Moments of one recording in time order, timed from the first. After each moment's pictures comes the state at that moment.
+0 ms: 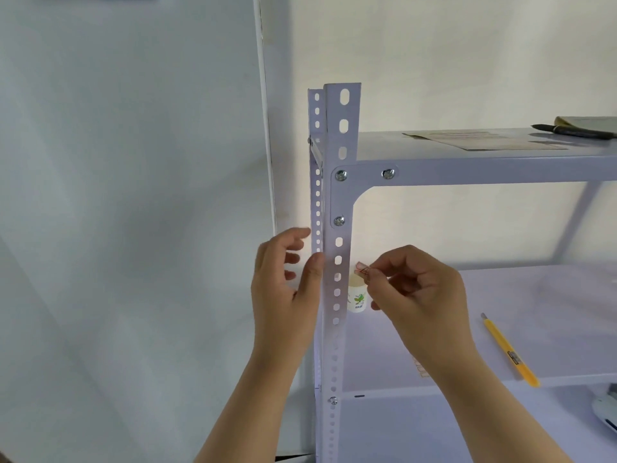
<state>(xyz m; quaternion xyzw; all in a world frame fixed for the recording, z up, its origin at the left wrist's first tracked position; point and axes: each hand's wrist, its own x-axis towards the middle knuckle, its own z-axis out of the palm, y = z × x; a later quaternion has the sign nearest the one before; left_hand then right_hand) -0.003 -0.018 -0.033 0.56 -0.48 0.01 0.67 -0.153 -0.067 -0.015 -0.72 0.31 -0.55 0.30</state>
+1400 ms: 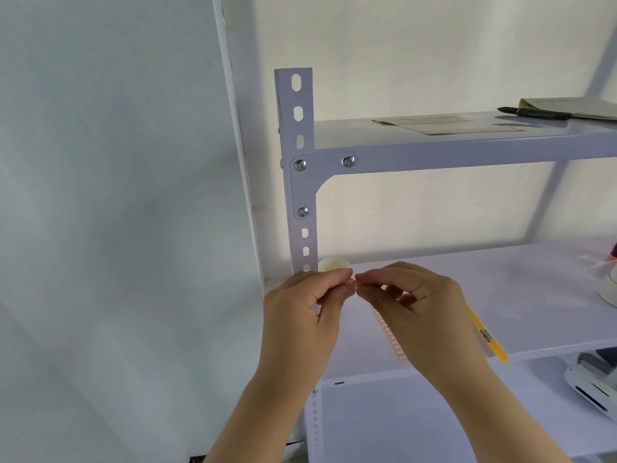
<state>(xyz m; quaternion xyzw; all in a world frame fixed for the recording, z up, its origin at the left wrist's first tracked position) -0.050 -0.010 -0.040 0.57 -0.57 0.04 0.58 -0.193 -0.062 -0.024 -0.75 0.34 -0.49 0.28</state>
